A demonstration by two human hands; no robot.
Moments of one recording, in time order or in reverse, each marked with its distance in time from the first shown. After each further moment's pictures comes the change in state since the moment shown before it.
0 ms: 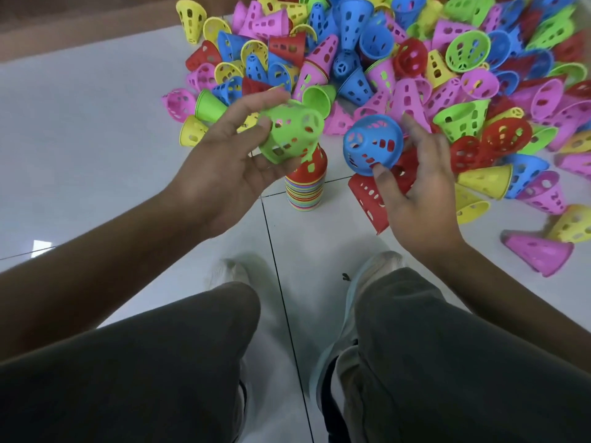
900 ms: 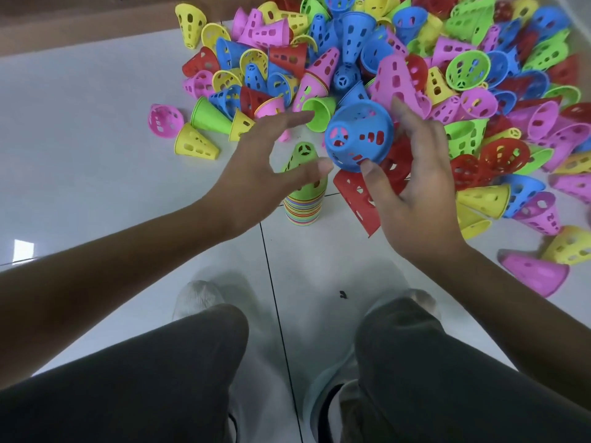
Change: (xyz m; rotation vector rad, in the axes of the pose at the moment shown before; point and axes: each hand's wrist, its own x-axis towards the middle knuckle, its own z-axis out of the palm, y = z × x) left_hand 0.034 -0.016 -0.008 0.944 -0.005 0.242; right_hand 0.027 -0.031 0.002 0.025 -0.012 -0.112
